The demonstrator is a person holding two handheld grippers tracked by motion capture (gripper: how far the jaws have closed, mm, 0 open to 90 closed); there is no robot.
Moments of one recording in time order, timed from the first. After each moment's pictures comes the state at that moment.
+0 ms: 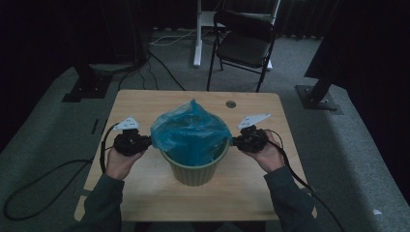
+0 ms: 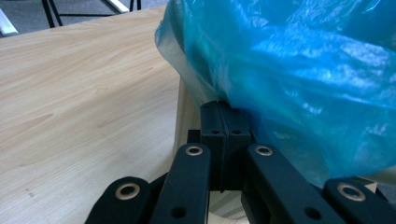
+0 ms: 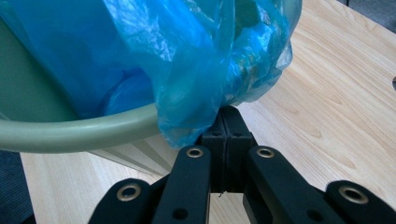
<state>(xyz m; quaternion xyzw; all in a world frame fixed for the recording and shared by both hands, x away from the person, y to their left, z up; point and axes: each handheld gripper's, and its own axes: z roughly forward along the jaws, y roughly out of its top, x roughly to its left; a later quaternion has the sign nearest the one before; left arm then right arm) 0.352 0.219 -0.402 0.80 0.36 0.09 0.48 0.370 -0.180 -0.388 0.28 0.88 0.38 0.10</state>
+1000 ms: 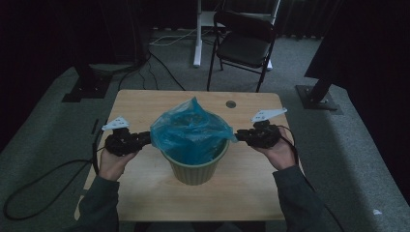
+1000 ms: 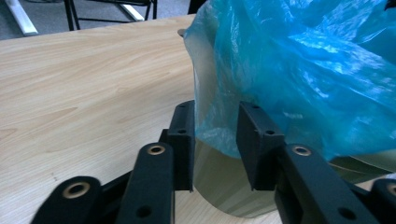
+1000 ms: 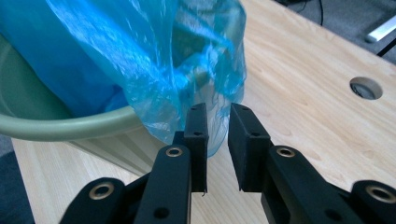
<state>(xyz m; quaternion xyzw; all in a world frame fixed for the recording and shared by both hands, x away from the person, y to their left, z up) 0.347 0.244 -0.399 0.77 0.39 0.10 0.49 0.368 -0.209 -0.364 0.30 0.85 0.41 0.12</state>
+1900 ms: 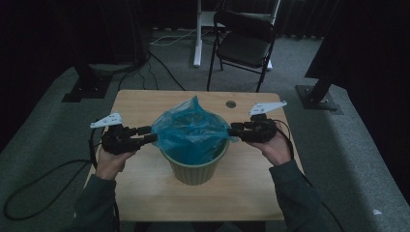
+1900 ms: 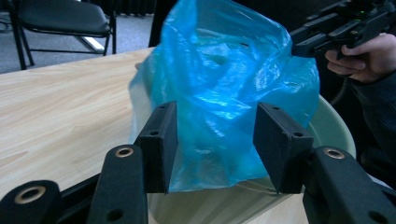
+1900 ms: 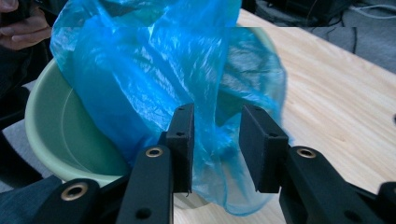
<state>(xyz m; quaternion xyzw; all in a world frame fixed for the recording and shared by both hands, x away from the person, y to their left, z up) 0.338 0.236 -0.375 0.76 0.33 0.06 0.56 0.372 -0.192 -0.345 0.29 0.84 0.46 0.08</state>
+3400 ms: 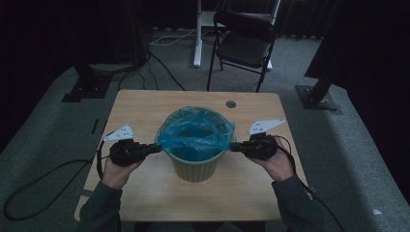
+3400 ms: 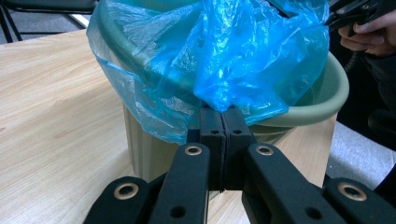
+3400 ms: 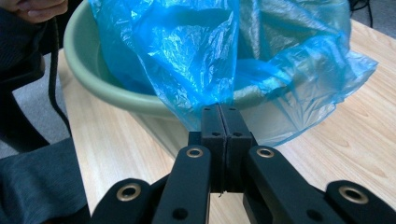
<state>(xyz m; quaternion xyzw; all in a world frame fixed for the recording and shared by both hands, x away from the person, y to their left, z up) 0.318 0.222 -0.398 0.79 0.31 0.07 0.52 0.338 -0.198 -0.373 0.25 0.86 0.44 0.07</state>
